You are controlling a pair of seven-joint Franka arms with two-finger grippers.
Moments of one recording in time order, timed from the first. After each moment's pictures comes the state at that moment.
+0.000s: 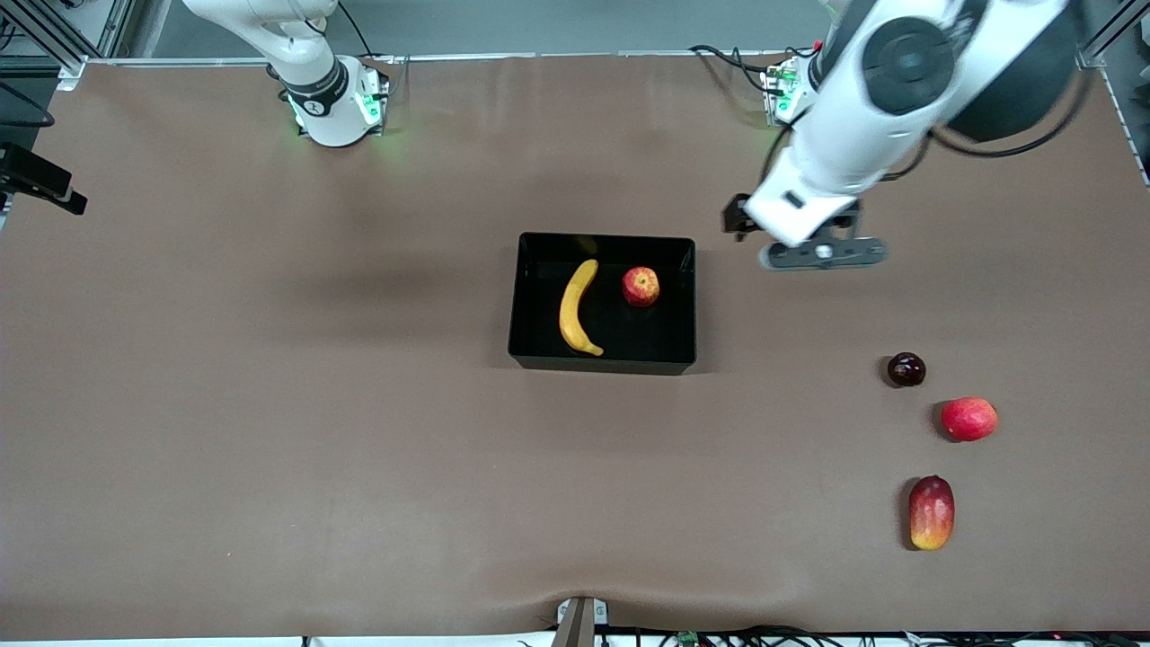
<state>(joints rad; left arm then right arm) -0.08 0.14 -0.47 -1.65 0.01 1.64 -0.57 0.01 -0.02 -0.13 -1.48 0.02 1.40 -0.05</state>
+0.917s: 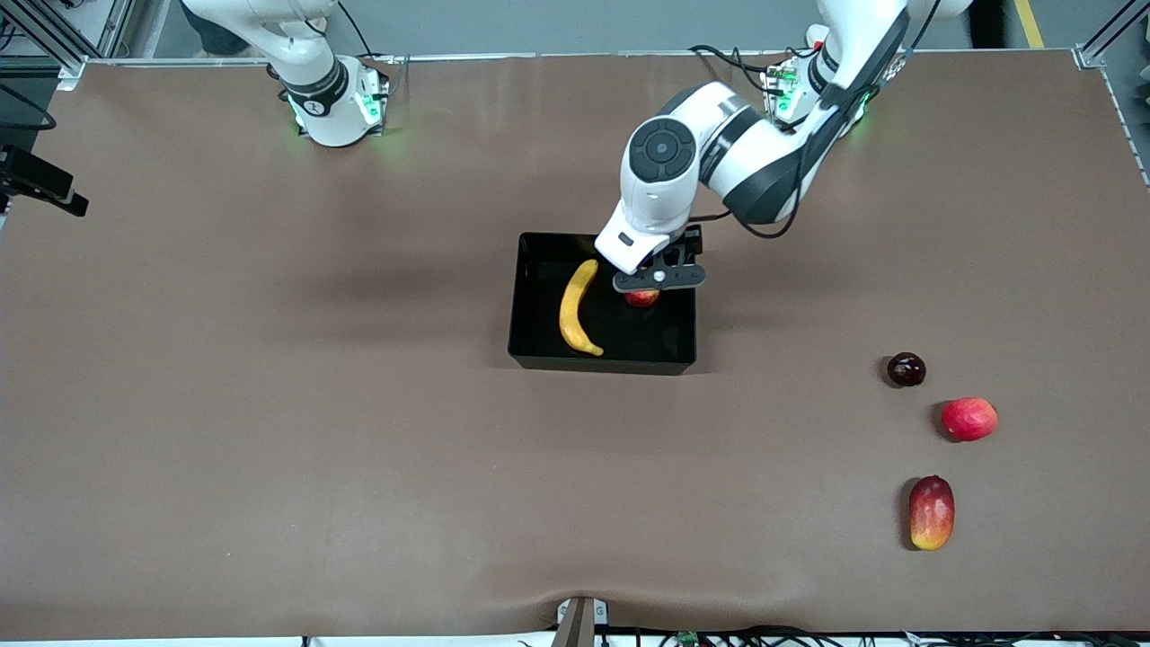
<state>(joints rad) -0.32 0.38 -0.48 -1.84 0.14 2.05 -0.91 0.01 -0.01 -0.13 -1.48 0.02 1.40 -0.05</state>
